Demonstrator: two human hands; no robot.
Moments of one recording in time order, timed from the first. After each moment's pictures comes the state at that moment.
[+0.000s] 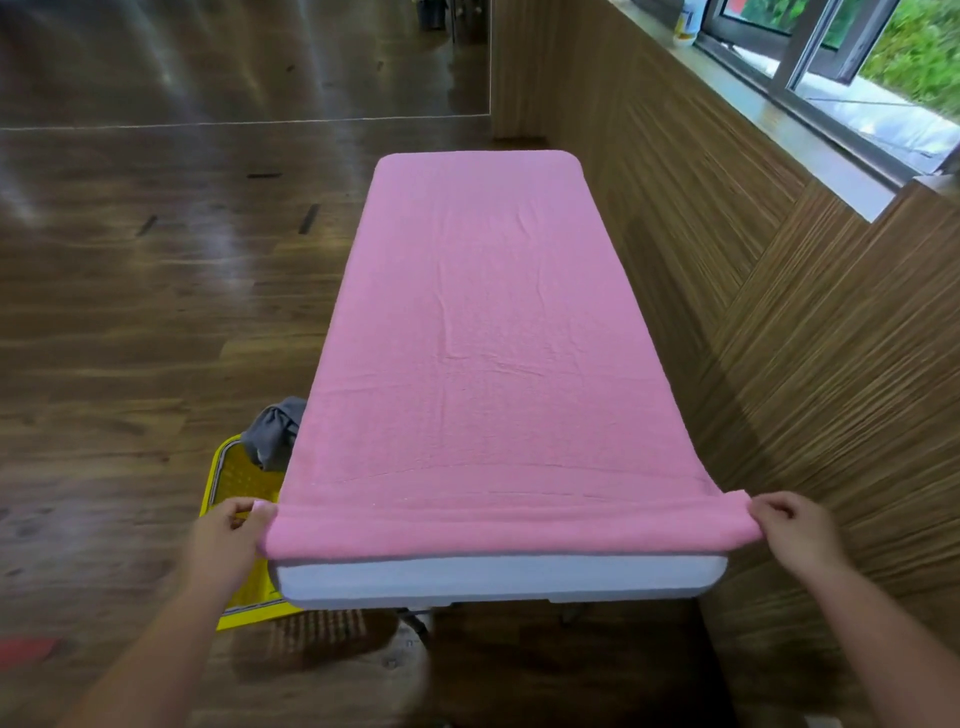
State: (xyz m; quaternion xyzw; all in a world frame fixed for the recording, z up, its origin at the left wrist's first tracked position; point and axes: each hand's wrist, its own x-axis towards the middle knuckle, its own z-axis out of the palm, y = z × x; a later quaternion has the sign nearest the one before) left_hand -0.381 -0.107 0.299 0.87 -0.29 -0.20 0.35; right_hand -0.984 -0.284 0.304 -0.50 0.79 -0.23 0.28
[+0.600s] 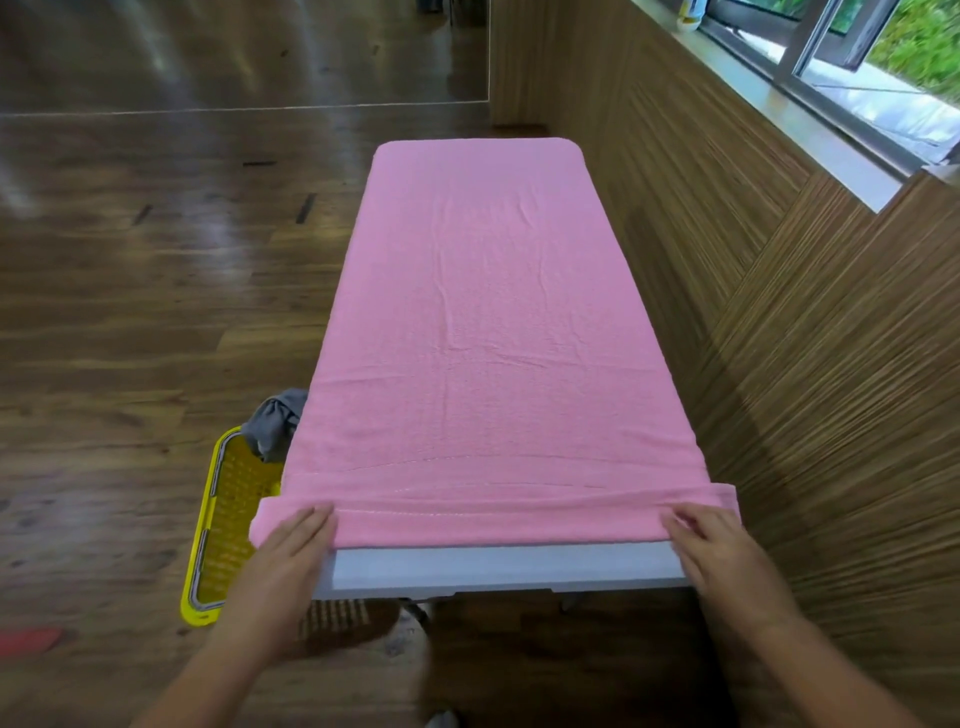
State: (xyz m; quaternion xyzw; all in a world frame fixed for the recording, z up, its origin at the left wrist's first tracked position) left_hand -0.404 -0.073 0.256 0.69 -0.73 -0.03 -0.01; right_hand -0.946 -0.225 0.270 -0.84 0.54 -0.07 0.05
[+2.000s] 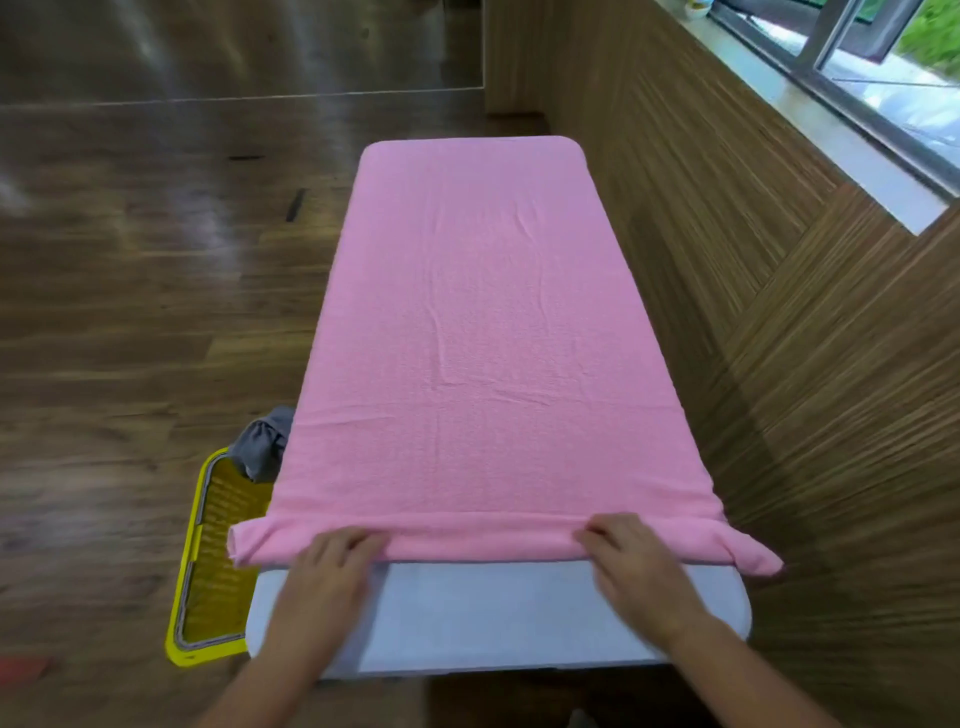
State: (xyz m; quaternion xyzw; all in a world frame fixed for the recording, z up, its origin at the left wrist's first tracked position) left_hand -0.453 -0.155 0.262 0.70 -0.70 -0.04 0.10; right_hand -0.842 -0.276 0.272 -0.89 0.42 -0.15 0.09
